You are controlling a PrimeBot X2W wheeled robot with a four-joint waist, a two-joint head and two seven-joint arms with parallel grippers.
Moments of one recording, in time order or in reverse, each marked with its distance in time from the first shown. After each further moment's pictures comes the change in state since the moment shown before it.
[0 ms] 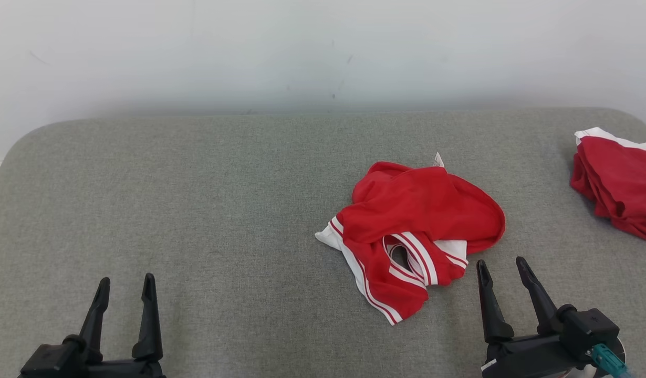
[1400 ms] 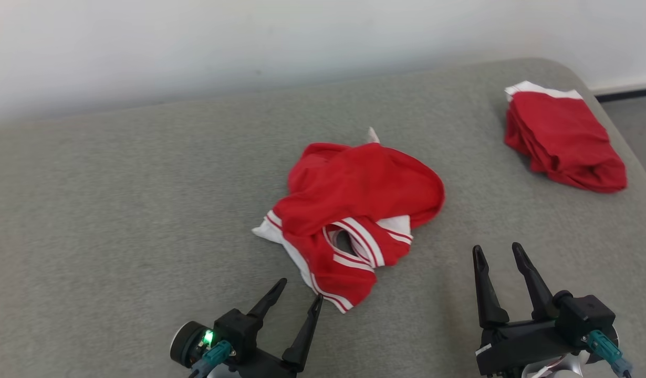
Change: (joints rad) left arm -0.238 -0.048 -0.485 0.325 0.031 -0.069 0.000; right arm -0.055 0.015 0.002 0.034 0.004 0.000 -0.014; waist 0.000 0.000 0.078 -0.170
